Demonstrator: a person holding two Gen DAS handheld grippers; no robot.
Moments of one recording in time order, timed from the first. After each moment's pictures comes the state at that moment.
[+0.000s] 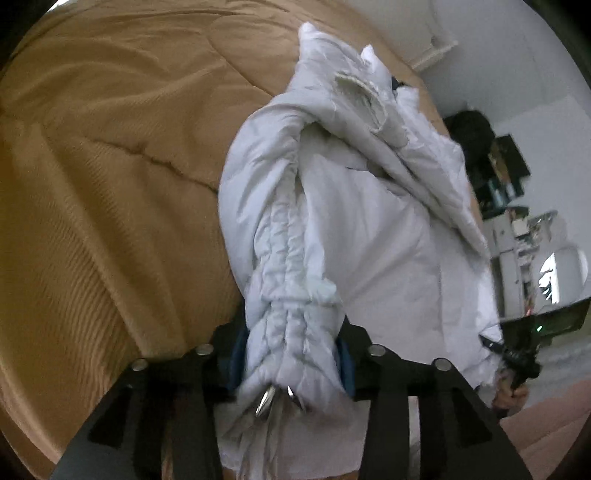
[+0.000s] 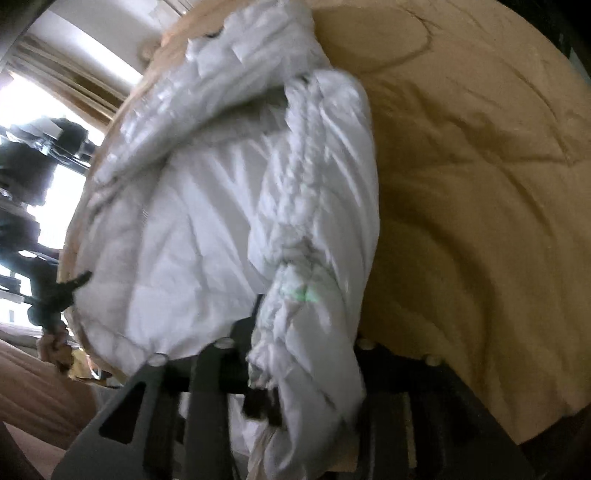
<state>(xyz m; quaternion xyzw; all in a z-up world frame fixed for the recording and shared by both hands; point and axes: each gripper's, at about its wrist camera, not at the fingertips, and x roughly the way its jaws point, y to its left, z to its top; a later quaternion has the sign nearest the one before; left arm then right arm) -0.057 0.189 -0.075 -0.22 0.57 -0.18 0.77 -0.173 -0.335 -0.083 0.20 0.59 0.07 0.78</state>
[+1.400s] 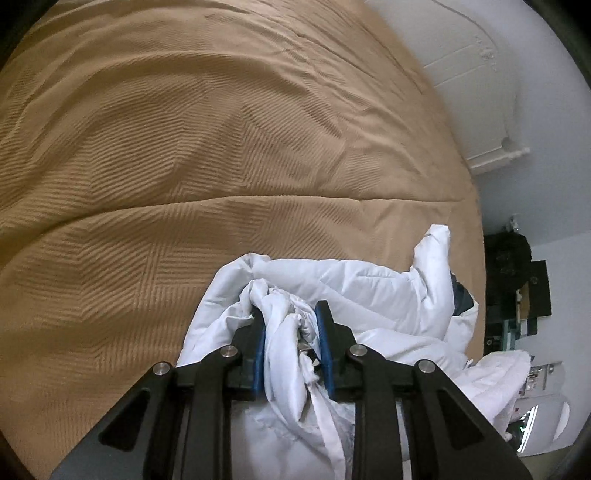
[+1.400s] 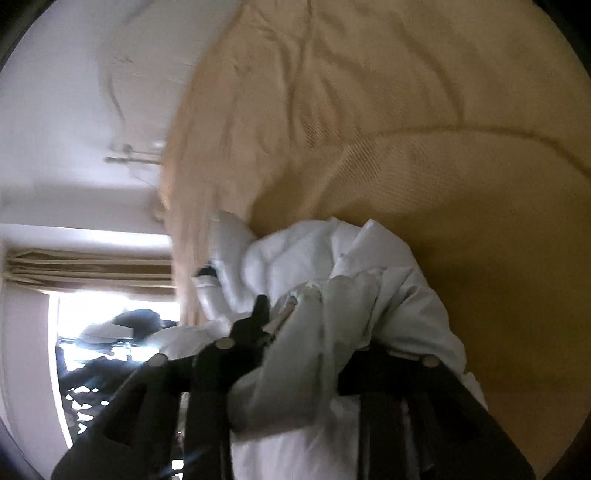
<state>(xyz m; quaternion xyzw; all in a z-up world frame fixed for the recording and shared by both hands) 0.363 0.127 -0.092 -0.34 0.54 -0.06 0.77 0.189 -0.433 -0.070 0.52 0.44 0.05 0.74</state>
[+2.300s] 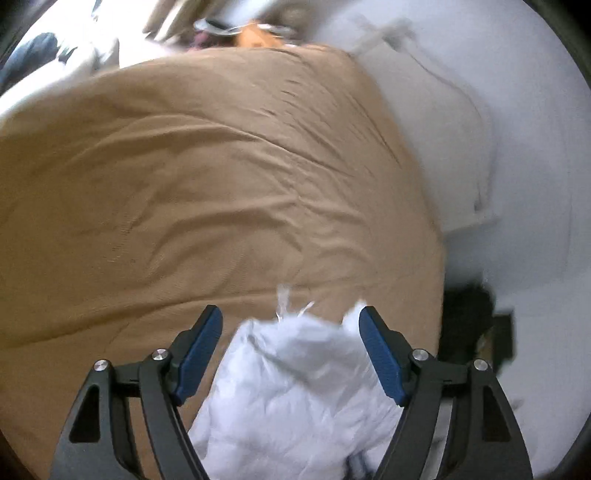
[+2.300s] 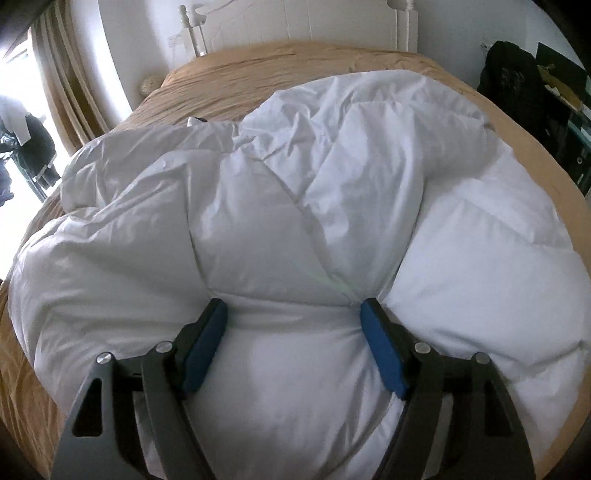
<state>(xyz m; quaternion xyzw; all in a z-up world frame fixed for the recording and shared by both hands) 0.328 0.212 0.077 -0.38 0.47 -0.05 0.80 0.125 -0.211 -0.066 0.06 0.45 0.00 0.89</state>
